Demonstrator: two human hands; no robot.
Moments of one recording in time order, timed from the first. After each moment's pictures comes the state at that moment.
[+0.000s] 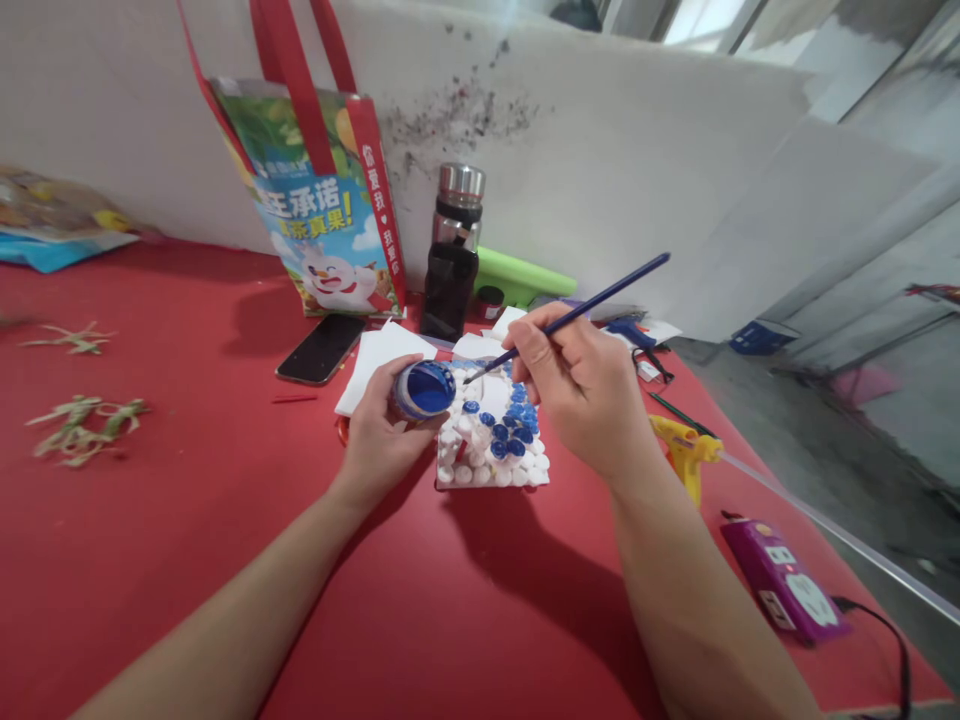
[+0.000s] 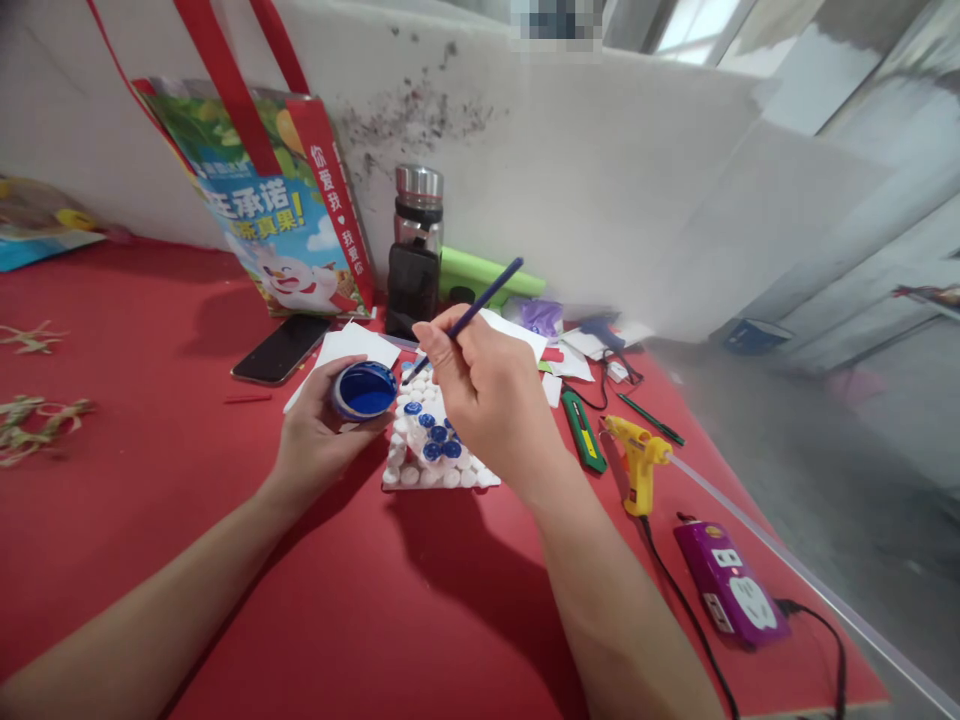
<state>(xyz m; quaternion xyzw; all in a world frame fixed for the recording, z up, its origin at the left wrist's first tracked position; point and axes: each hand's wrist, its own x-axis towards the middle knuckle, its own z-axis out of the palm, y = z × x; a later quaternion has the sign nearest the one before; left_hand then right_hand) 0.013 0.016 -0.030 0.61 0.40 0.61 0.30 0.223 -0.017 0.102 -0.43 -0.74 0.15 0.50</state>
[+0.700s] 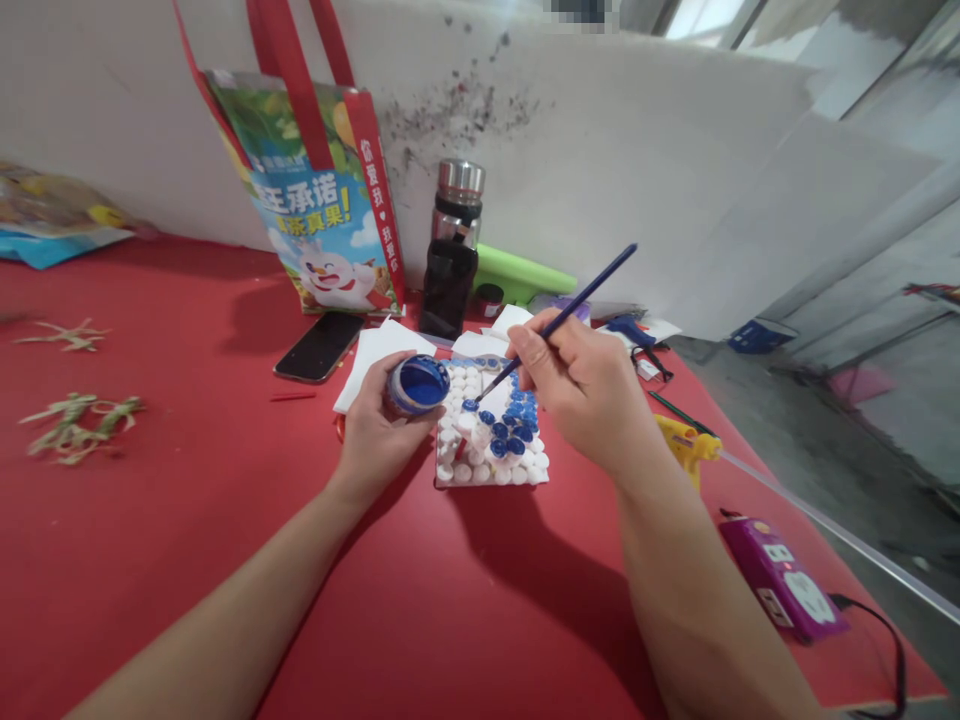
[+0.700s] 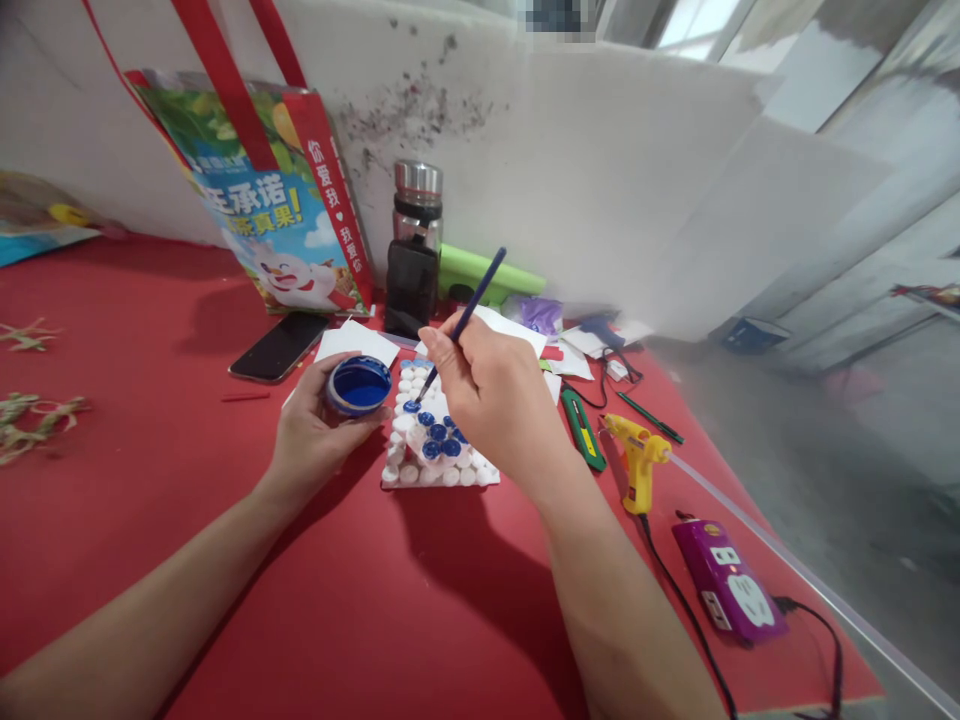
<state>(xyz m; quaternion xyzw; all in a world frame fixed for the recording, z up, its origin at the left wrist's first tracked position) 0.012 0.018 -0.030 0.59 0.42 0.61 0.32 0.230 -0.018 0.107 -0.48 -0.75 0.13 0.44</state>
